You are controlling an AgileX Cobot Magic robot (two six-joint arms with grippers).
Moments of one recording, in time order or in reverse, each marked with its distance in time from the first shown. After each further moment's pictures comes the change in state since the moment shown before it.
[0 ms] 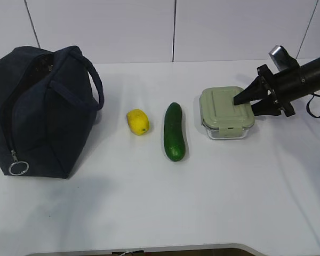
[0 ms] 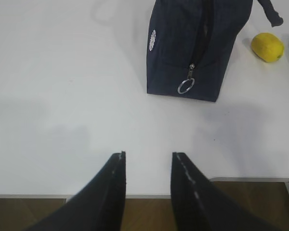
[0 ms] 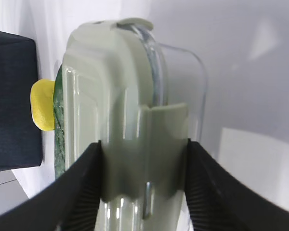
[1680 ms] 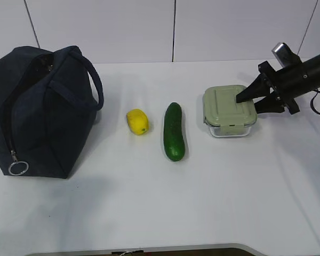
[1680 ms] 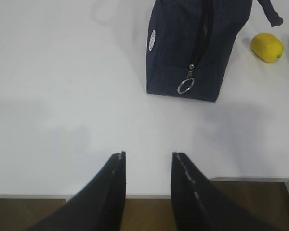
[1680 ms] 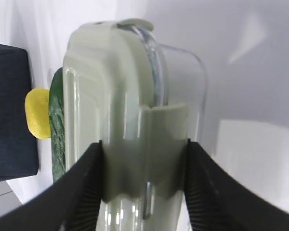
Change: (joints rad) left arm 0.000 0.000 0.000 0.000 0.000 0.000; right arm 0.000 -0.027 0.002 -0.021 -0.019 0.051
